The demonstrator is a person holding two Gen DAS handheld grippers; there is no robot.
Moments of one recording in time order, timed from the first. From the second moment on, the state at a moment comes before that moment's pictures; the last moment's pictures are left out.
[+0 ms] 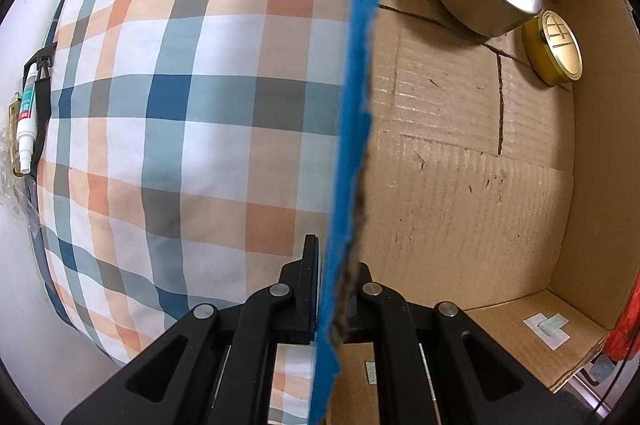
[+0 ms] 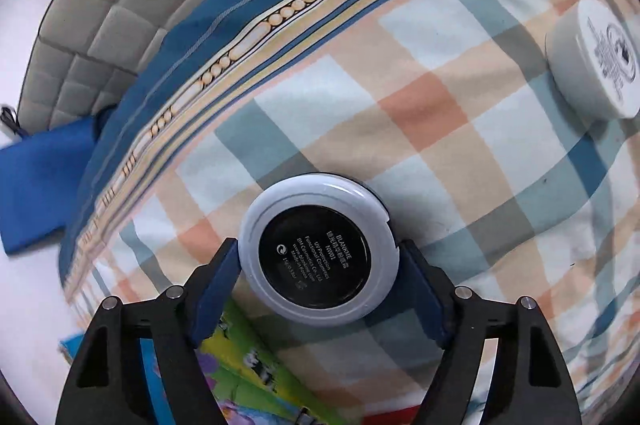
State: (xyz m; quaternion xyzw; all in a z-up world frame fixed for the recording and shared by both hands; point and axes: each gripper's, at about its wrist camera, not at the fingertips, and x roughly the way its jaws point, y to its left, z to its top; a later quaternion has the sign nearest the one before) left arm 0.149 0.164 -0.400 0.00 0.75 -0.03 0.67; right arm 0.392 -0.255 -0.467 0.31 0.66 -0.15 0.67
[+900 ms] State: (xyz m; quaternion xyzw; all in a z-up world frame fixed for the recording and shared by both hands) left arm 0.145 0.161 -0.391 0.01 0.74 -0.04 0.67; right arm 0.323 -0.285 -0.470 0.17 0.73 -0.13 0.65
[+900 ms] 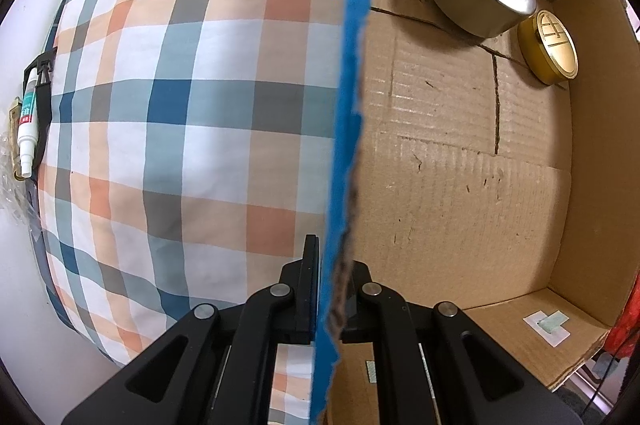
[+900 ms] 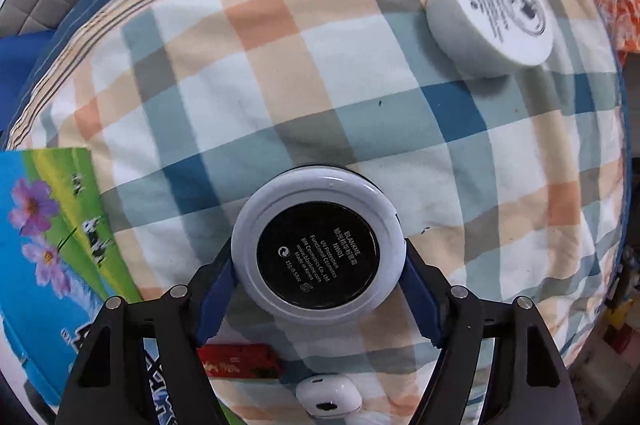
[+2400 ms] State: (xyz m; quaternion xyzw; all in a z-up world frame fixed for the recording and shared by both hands) left arm 0.138 0.166 -0.379 0.00 0.73 -0.04 0.68; right arm 0.236 -0.056 -0.324 0.17 0.68 0.10 0.70
